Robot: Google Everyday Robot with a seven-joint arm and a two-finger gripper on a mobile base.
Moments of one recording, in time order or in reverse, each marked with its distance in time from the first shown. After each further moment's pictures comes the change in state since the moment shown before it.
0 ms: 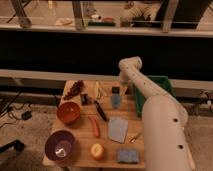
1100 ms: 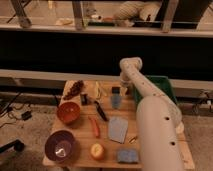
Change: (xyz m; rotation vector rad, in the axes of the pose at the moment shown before) arm 0.006 0.010 0.013 -0.071 -0.011 0.029
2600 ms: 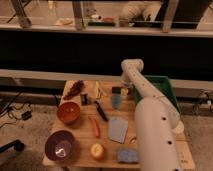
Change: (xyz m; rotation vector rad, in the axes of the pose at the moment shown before) arm 0.008 0.011 0.013 -0.059 -0.014 0.004
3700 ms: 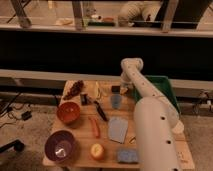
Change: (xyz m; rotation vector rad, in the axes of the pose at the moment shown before) arm -0.005 -0.007 -0.012 0.021 -0.008 -0.004
